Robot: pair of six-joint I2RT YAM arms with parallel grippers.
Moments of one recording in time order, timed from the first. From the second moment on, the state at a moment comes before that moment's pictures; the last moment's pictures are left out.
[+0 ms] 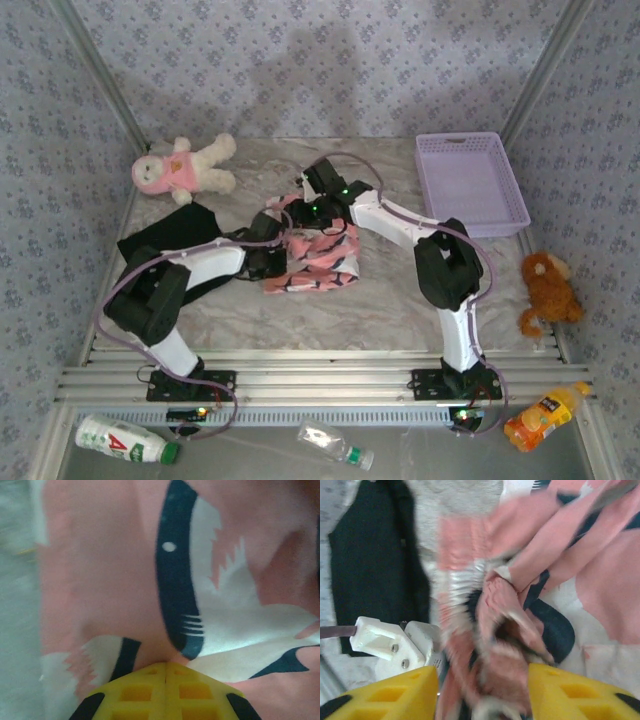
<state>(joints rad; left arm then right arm) -0.54 1.63 0.86 -0.41 0.05 -0.64 0.68 2.02 1.64 -0.49 -0.36 0.57</state>
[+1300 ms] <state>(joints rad) -0.38 1.74 0.94 -0.23 0.14 -0.62 0.51 1.97 1.26 -0.26 -0.16 0.51</state>
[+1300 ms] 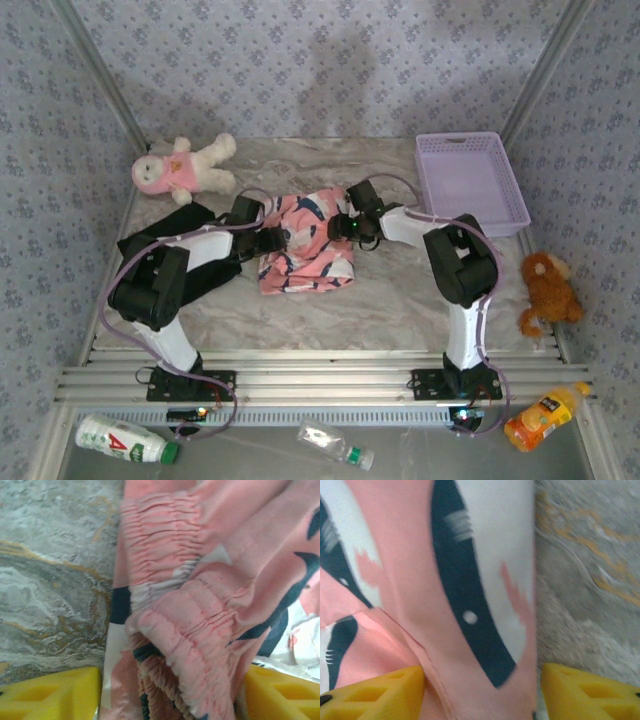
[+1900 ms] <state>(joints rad) -0.45 1.84 1.02 -0.17 0.15 -0.66 0.57 2.00 1.27 -0.26 -0.12 0.53</state>
